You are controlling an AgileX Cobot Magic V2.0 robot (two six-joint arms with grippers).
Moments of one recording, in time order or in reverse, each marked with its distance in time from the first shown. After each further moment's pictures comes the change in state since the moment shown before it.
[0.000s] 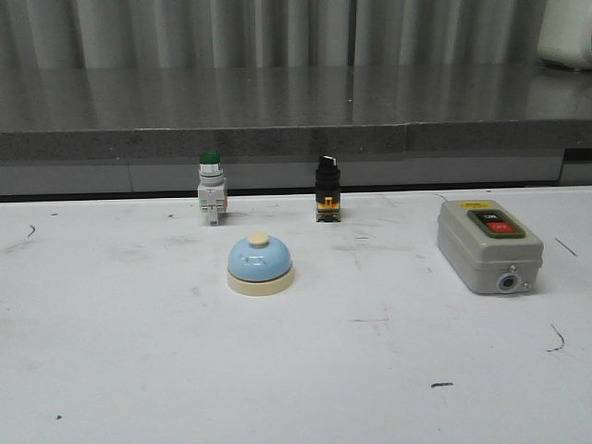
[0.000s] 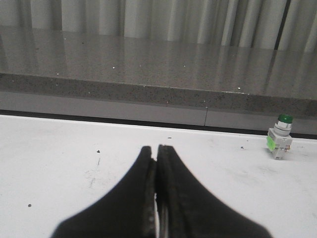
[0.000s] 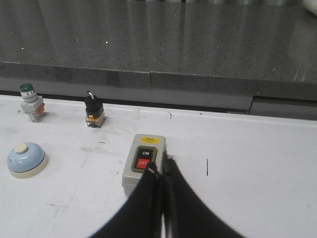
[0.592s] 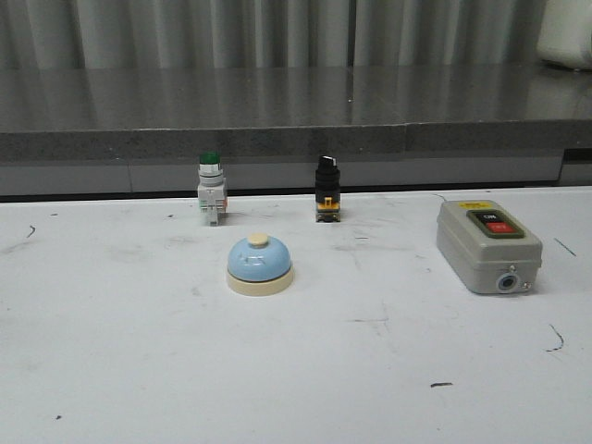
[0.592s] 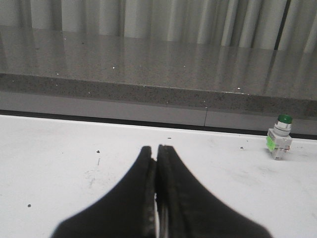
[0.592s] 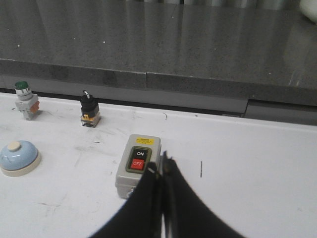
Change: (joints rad) left arm 0.000 0.000 0.000 0.000 0.000 0.000; right arm -0.004 -0.002 0.021 -0.043 -0.024 -0.001
